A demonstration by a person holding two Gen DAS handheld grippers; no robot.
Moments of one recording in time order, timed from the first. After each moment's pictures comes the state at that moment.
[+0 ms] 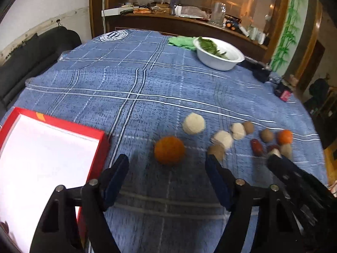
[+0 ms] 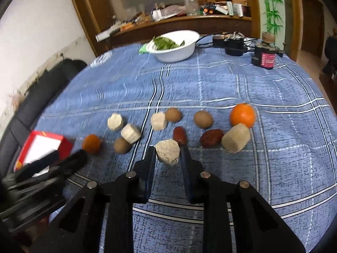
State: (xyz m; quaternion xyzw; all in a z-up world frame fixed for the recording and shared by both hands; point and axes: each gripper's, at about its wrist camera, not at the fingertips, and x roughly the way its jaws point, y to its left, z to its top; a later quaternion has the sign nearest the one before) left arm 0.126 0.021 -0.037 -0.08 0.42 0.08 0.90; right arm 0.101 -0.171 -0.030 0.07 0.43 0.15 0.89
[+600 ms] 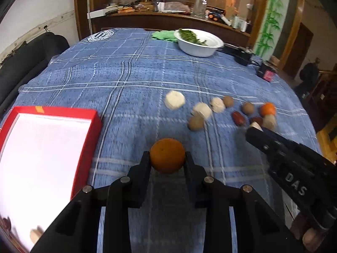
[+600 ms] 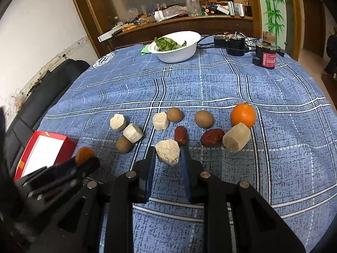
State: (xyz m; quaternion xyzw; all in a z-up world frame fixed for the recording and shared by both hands) left arm 0.078 0.005 -0.030 -0.06 0.44 0.02 0.90; right arm 0.100 -0.165 -0.027 0.06 0.43 0.16 0.89
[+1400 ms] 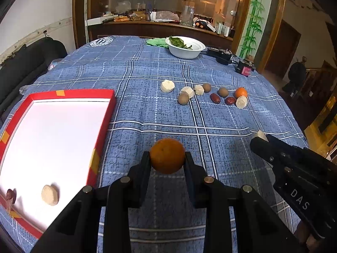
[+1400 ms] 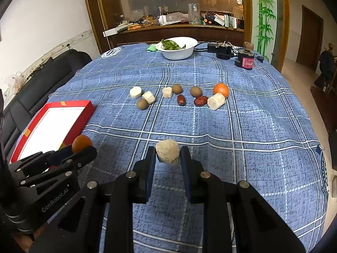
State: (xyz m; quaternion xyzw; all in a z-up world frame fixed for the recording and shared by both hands) left arm 0.000 0.010 -0.011 -0.06 0.41 -0.01 0.91; right arm -0.011 -0.168 0.004 0.01 0.41 0.14 0.90
